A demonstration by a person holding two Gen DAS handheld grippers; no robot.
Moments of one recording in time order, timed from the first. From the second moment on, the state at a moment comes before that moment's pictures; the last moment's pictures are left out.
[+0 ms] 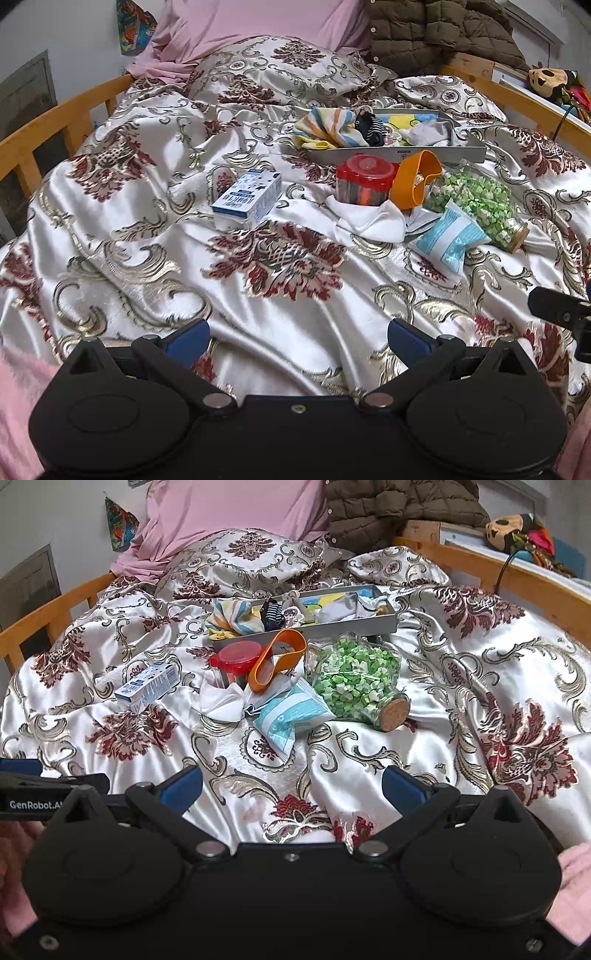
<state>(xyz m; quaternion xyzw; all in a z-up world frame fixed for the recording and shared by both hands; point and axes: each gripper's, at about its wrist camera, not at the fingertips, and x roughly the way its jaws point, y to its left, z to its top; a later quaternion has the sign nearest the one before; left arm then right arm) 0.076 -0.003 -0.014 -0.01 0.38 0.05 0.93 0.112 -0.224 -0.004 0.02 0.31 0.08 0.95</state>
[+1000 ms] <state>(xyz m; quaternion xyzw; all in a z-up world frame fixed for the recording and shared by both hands) 0.203 -0.009 -0.020 0.04 0.39 0.00 0.92 0.215 -0.212 -0.023 0.00 0.30 0.10 0.95</state>
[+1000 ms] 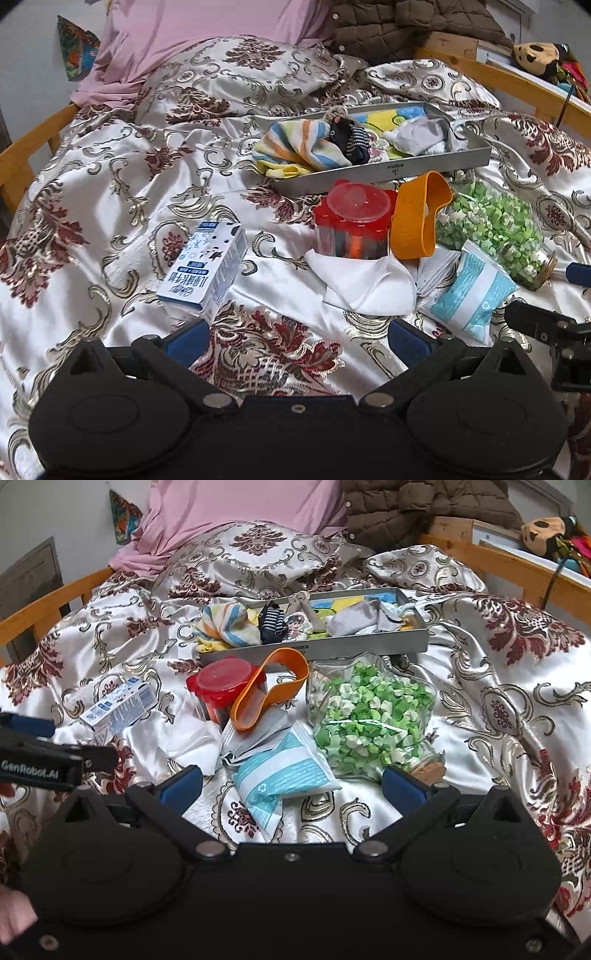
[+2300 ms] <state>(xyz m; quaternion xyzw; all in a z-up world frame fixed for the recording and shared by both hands) 0.294 -0.021 -0.077 0.02 0.40 -0.20 0.90 0.260 -0.187 -0.059 -0.04 0.35 0.12 0.93</state>
